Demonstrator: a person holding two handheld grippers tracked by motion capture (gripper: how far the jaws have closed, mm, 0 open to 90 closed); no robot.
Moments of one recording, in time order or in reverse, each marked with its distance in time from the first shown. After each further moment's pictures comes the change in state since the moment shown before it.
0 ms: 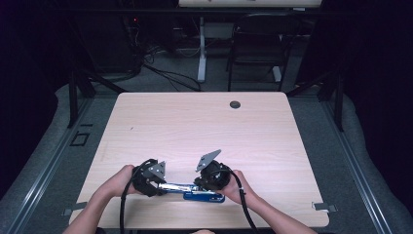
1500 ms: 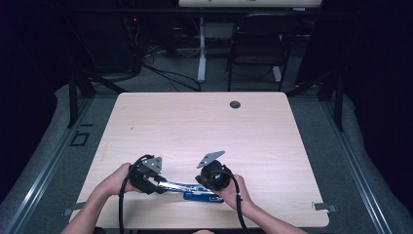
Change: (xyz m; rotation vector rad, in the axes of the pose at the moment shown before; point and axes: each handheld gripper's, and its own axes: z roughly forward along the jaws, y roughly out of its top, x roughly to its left) left arm 0.005 -0.003 -0.014 -0.103 -0.045 -0.056; right arm 0.008 -0.002 -0.003 -0.032 -0.123 0.178
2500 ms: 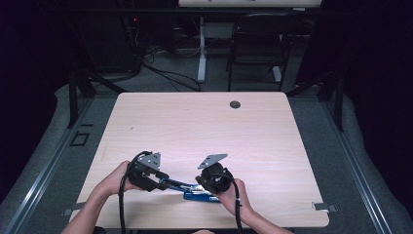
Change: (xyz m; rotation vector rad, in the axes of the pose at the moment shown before) left arm -0.003 0.007 -0.013 -0.092 0.000 0.021; right arm 0.012 -0.001 -0.009 -0.035 -0.046 0.058
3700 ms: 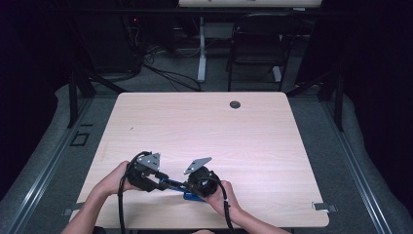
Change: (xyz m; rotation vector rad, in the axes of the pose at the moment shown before) left arm -0.002 0.000 -0.003 -0.001 0.000 0.002; right arm 0.018 0.008 0.031 0.021 0.064 -0.075
